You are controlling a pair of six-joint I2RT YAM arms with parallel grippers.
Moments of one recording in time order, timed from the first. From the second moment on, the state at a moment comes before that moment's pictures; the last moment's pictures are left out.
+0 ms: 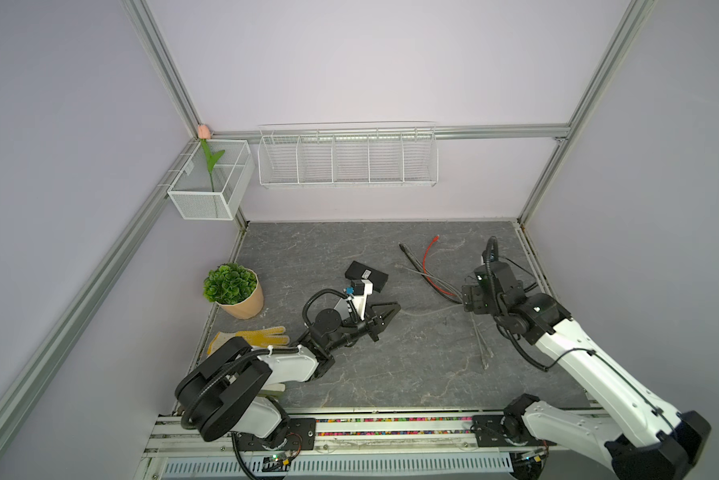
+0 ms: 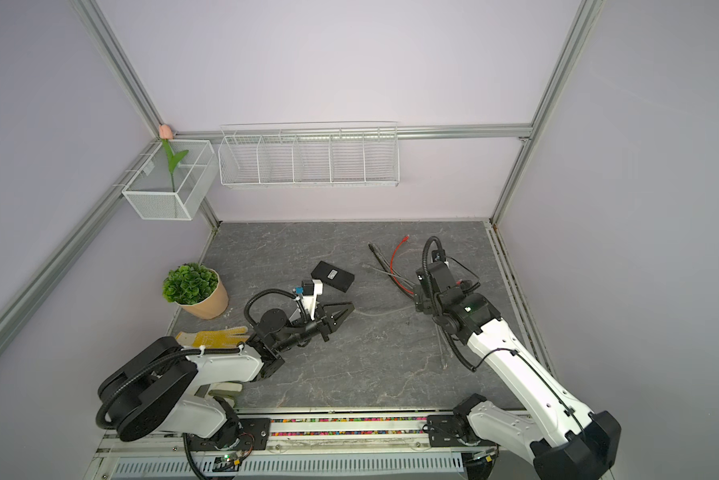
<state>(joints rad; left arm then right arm) -0.80 1.50 0.39 1.19 0.39 -0.55 0.54 1.00 1.03 -0.81 0.41 0.24</state>
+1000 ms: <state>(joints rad) -0.80 1.11 0.42 0.75 0.61 -0.37 0.58 1.18 1.04 -0.65 -0.75 -0.24</state>
